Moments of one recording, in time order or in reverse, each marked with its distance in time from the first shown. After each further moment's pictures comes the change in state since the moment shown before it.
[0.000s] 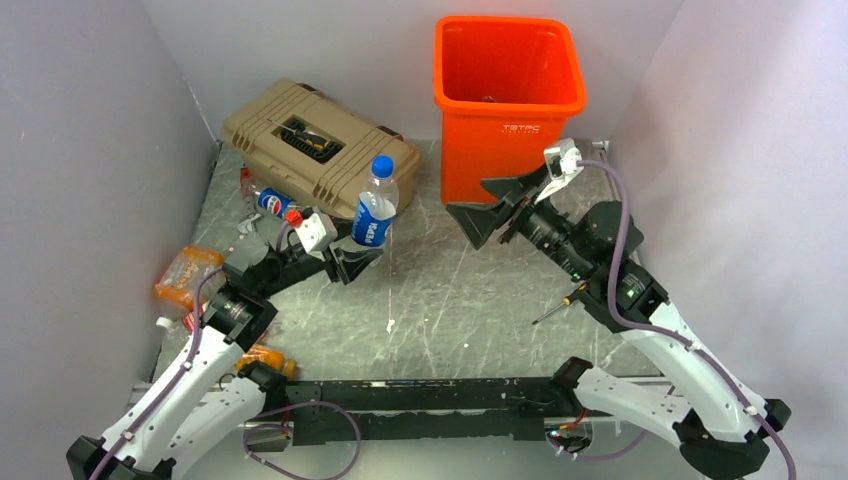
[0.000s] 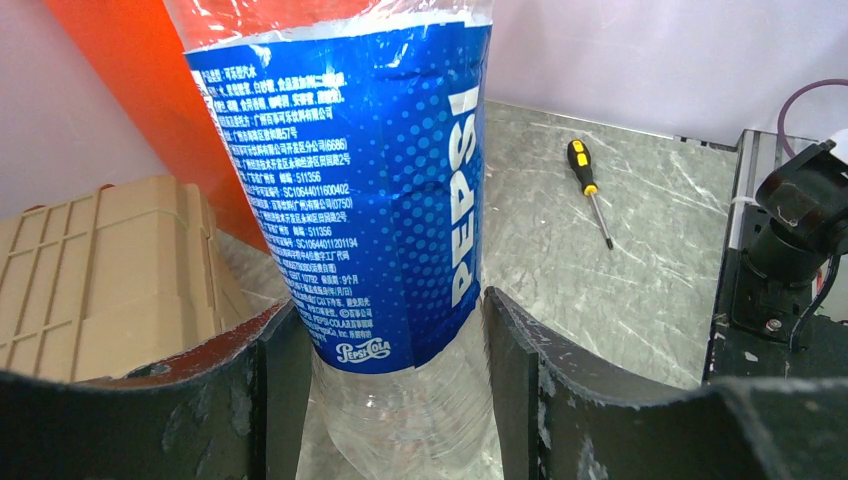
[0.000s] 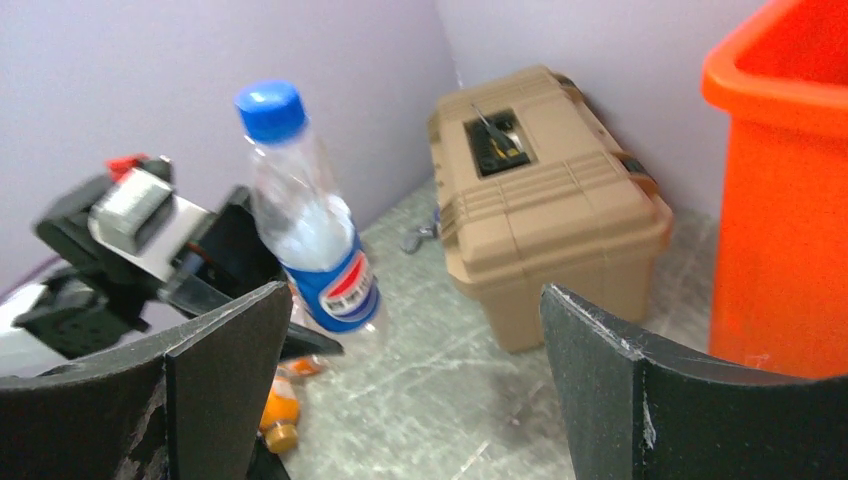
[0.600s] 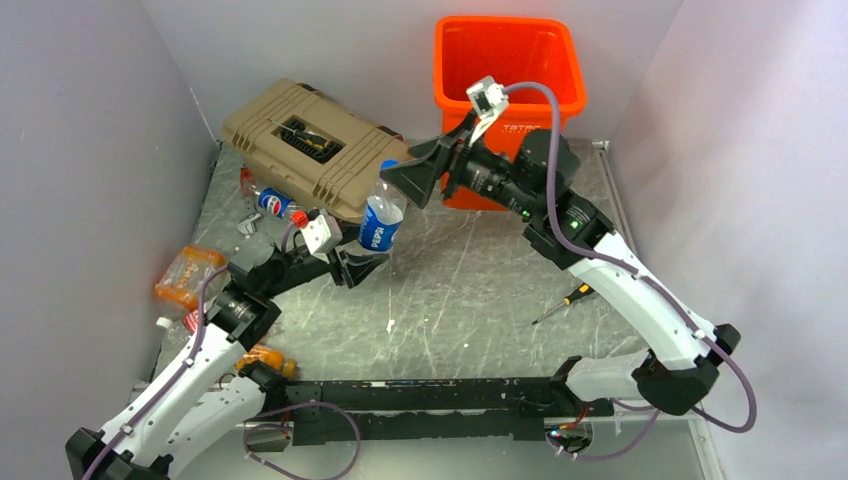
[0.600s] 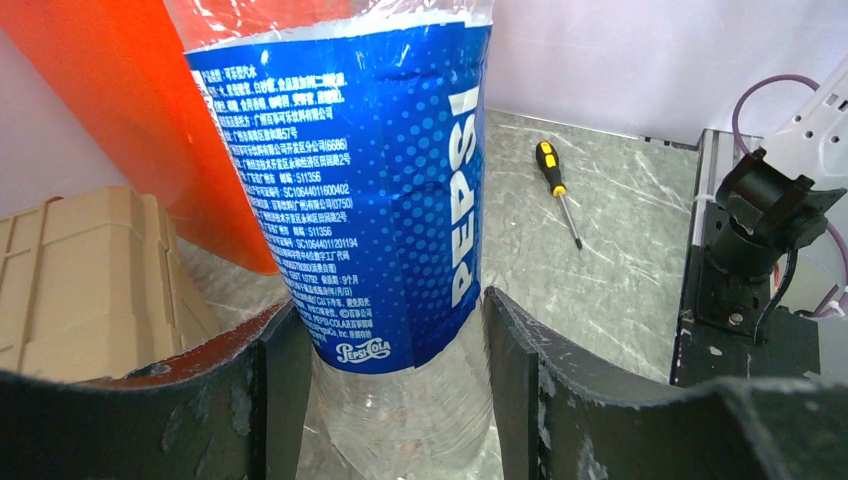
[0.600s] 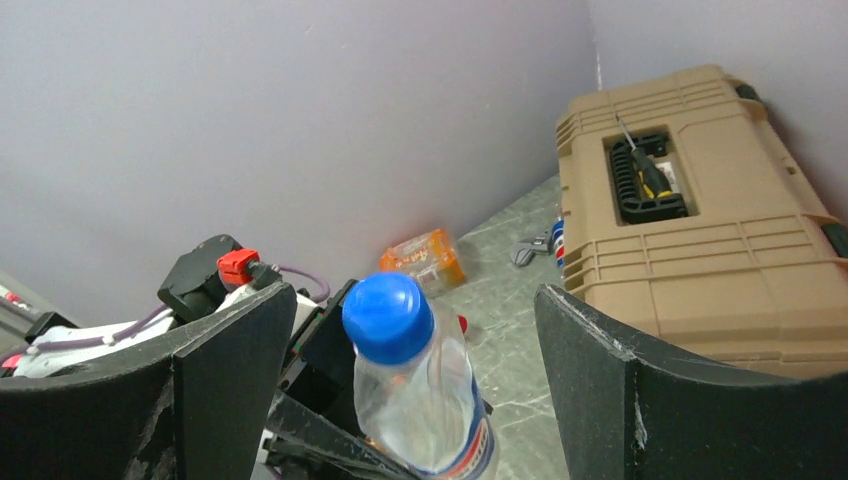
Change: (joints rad) left arm -0.034 0.018 -0.002 0.026 0.018 -0.035; right arm 0.048 0.420 0.430 0.008 -0.214 0.106
